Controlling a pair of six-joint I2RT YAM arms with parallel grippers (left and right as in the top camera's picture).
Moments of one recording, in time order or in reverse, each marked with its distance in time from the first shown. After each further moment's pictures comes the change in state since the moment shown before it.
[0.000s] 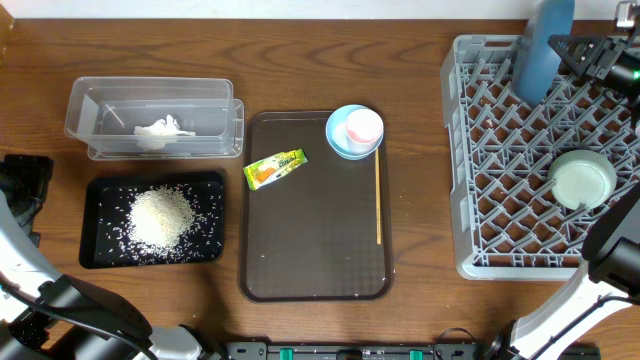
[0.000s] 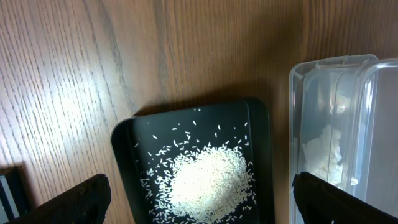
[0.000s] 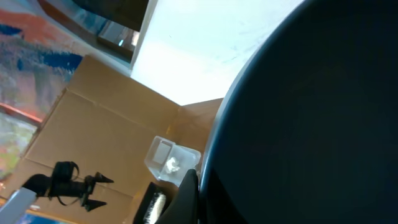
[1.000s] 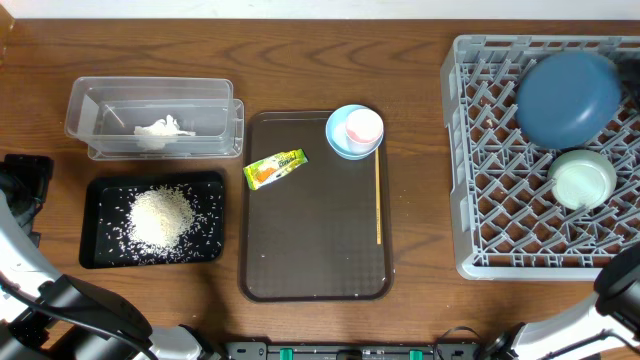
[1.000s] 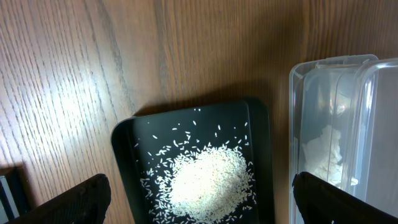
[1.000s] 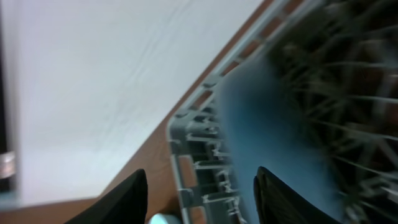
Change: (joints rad) left arm 0.000 0.000 0.000 0.000 0.000 0.000; right arm -0.189 -0.198 -0.003 -0.470 0.594 -0.004
